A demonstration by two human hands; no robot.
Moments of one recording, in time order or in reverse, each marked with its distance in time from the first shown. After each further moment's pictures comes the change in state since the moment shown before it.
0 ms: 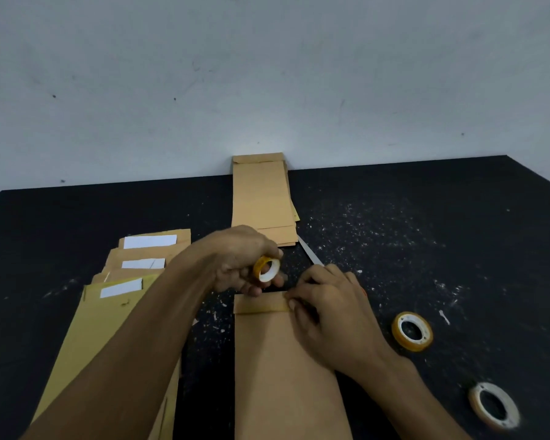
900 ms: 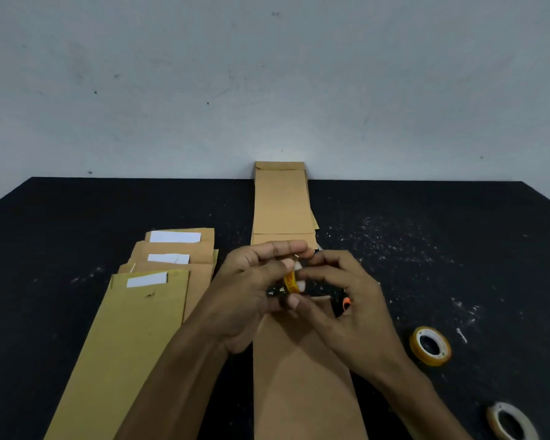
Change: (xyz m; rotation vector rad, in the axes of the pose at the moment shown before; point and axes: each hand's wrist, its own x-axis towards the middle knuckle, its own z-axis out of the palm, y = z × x) left_hand -0.047 -0.051 0.018 -0.647 0.047 0.482; right_hand 0.010 -0.027 -0.024 0.594 0.097 0.031
